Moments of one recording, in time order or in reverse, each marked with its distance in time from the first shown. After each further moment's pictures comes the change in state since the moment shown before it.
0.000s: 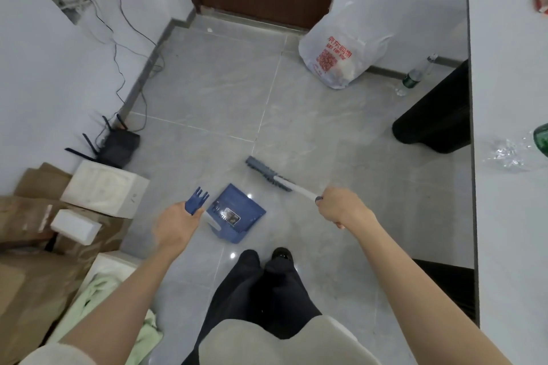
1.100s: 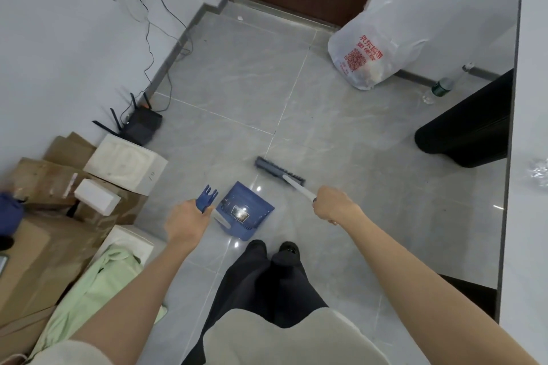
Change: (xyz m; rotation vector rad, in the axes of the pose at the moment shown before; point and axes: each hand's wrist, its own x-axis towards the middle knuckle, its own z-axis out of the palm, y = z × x) left_hand -0.021 -0.034 -0.003 -0.027 0.023 -0.168; right_hand 0.026 -0.048 0.038 -0.120 -0.090 -0.058
